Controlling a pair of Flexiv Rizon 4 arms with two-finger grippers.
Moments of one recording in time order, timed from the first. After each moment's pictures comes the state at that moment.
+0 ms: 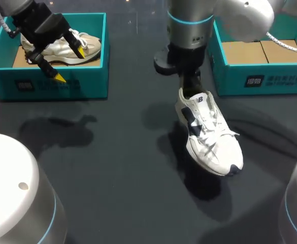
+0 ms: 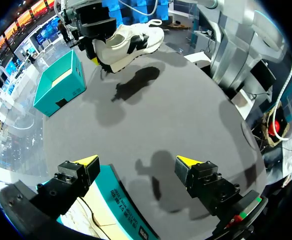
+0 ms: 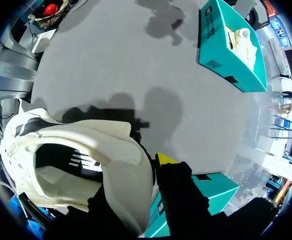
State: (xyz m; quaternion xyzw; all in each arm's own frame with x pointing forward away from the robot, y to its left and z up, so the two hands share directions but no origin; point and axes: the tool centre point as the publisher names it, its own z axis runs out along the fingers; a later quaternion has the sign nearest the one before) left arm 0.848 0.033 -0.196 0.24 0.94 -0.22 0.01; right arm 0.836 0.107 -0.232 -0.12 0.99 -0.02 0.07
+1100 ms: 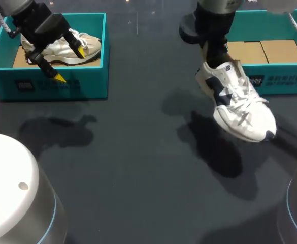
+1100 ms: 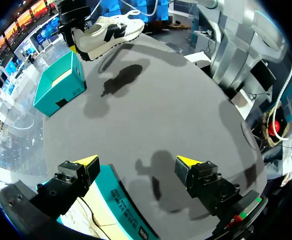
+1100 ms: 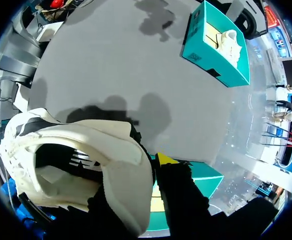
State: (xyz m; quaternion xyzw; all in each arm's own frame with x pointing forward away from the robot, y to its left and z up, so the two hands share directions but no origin) left arm 0.848 0.033 -0.196 0.24 0.94 -0.22 0.01; right arm 0.890 0.049 -0.181 -0.18 0.98 -0.02 0.10
